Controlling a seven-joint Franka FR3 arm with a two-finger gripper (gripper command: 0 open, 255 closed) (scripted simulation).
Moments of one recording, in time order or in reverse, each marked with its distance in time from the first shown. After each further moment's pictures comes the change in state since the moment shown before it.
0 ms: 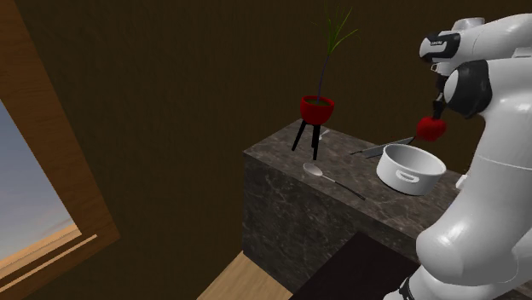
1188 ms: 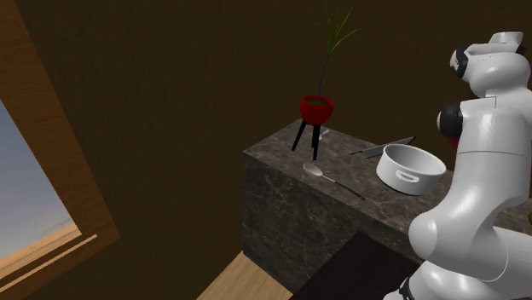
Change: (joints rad) arm -0.436 0.441 0.022 0.580 0.240 -0.135 -0.278
